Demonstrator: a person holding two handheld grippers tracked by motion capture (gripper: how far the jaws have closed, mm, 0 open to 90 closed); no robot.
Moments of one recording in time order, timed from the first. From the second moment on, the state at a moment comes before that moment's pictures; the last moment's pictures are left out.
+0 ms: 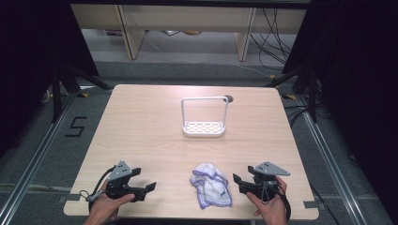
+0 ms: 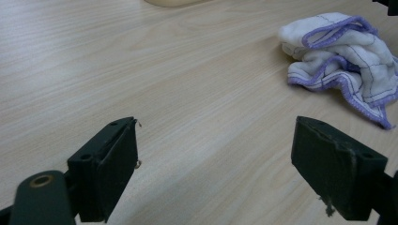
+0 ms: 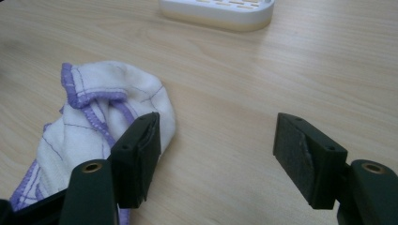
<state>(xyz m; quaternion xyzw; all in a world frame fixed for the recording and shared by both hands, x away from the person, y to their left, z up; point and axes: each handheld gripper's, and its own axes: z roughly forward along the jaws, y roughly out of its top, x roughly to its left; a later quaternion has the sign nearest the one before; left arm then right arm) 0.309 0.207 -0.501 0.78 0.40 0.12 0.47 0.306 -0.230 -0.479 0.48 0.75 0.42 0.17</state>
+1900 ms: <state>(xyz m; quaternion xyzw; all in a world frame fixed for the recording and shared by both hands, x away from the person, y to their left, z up) 0.309 0.204 -0.502 0.78 0.39 0.11 0.47 0.349 -0.171 -0.446 0.32 0.84 0.39 0.17</state>
